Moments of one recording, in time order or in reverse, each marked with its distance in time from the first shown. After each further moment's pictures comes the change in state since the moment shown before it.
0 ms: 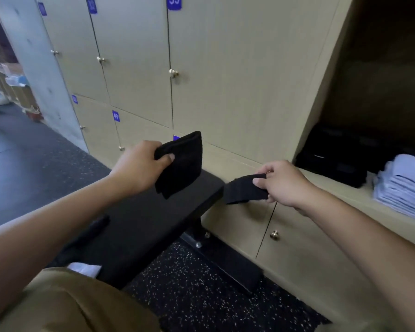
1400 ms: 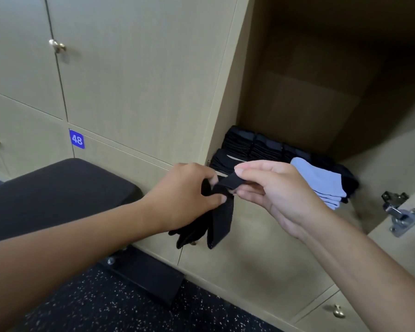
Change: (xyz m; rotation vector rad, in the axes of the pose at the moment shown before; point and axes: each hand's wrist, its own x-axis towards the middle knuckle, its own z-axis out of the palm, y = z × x) left_hand -0.006 0.167 0.141 -0.252 -0.310 0.477; right_hand -0.049 0.040 -0.104 0.706 0.203 0.127
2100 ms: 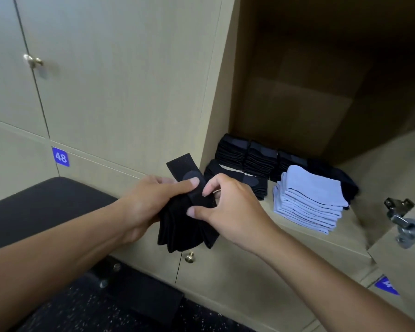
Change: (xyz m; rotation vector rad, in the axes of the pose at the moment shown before) left_hand 0.026 -0.037 -0.010 -0.856 -0.108 -0.502; right_hand 0.033 0.028 0.034 -0.855 -0.035 -0.245
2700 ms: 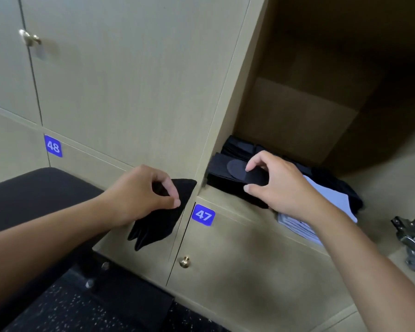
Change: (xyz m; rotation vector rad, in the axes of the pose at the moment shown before) left_hand 0.030 -0.009 -0.046 0.615 0.118 0.265; right_hand 0.055 0.041 -0.064 -0.268 0.044 -0.081
